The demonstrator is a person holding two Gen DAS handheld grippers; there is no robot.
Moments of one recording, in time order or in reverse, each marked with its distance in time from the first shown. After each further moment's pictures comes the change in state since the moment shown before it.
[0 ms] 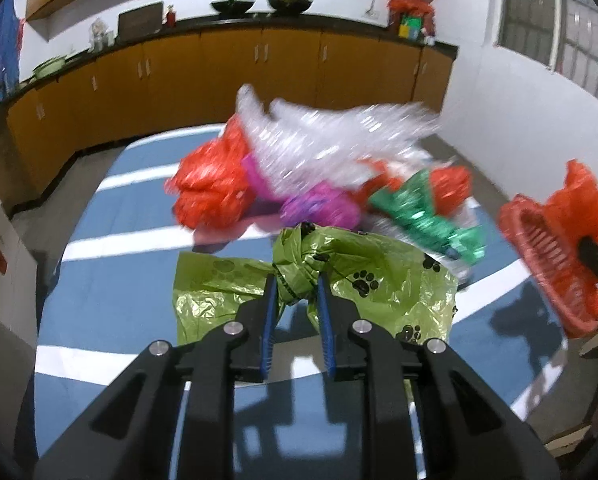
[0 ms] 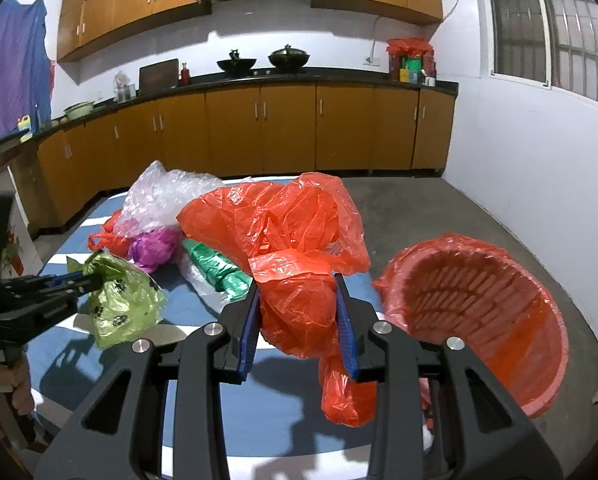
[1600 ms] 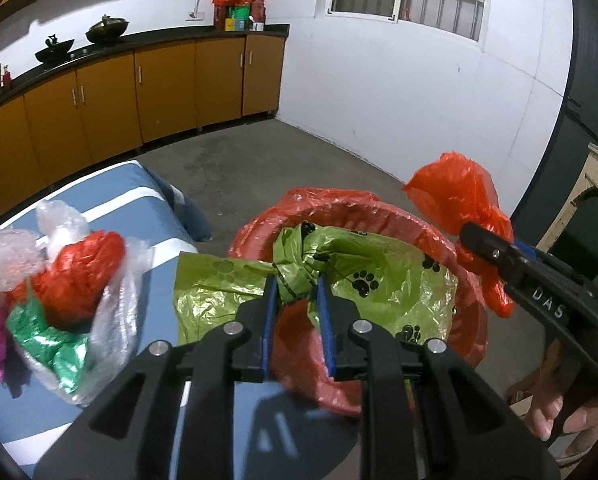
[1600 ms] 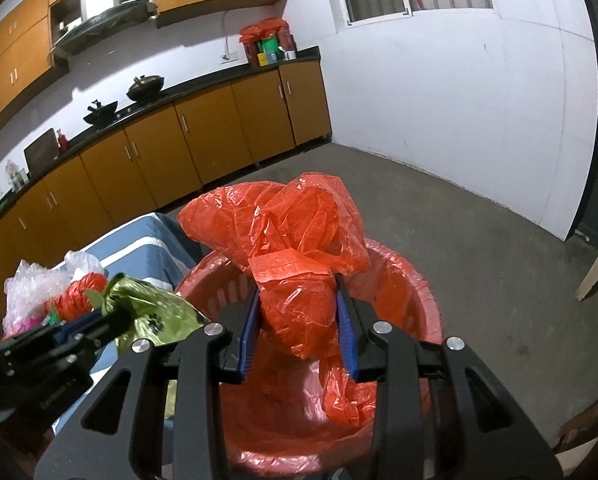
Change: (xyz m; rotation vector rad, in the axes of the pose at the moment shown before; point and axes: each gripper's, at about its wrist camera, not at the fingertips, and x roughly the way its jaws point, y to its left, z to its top) left arm 0.053 -0.287 0.031 0.319 0.014 -0.428; right arm -0.002 -0.201 -0.011 0.393 0.021 -0.262
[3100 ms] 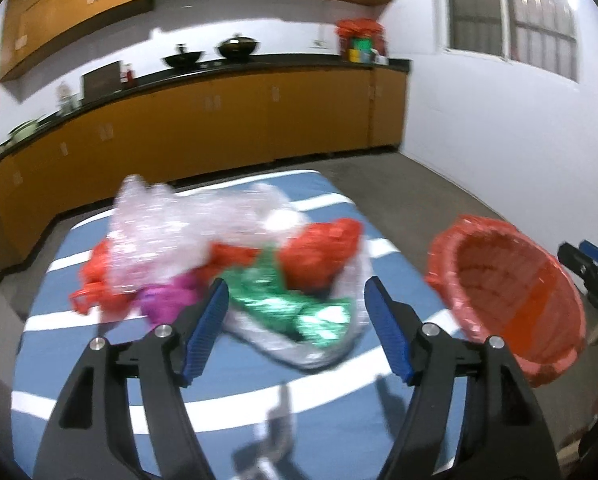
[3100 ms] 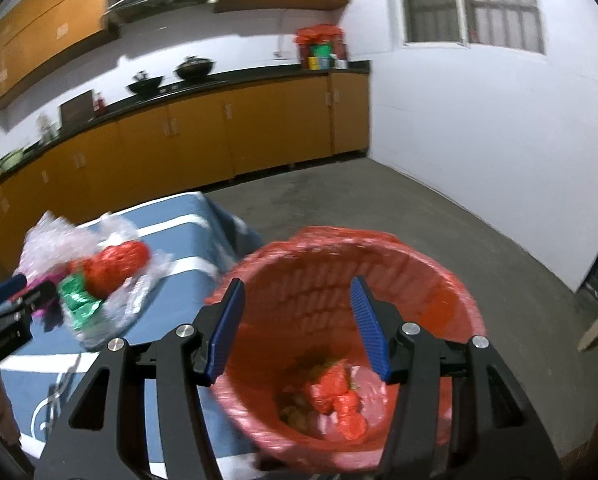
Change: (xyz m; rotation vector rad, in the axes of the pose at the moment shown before) left arm -0.101 0.122 -0.048 -0.173 -0.135 0.447; right arm -0.015 0.083 -0.015 -0.238 -0.022 0.102
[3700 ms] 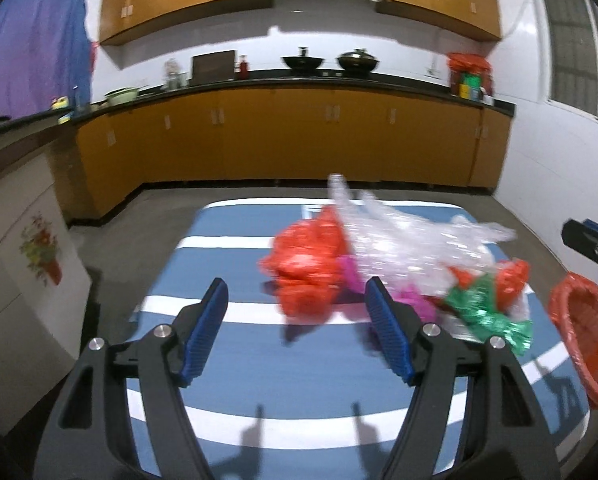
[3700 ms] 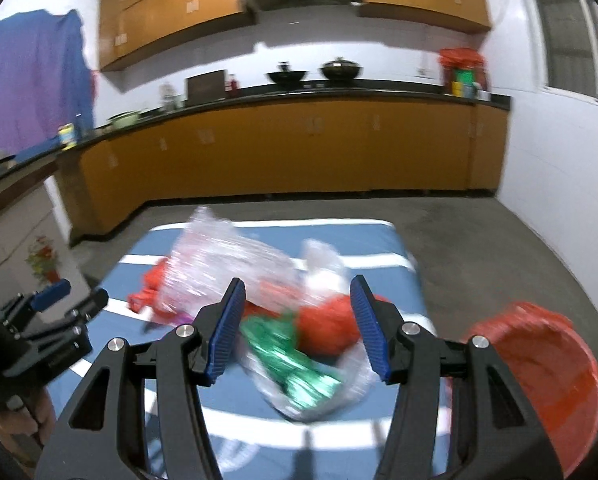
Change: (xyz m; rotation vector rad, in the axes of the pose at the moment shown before) left arm -0.034 0.169 -0.016 -0.210 -0.051 0.282; right arm 0.021 0.203 0.045 -0.216 -0.019 0.400
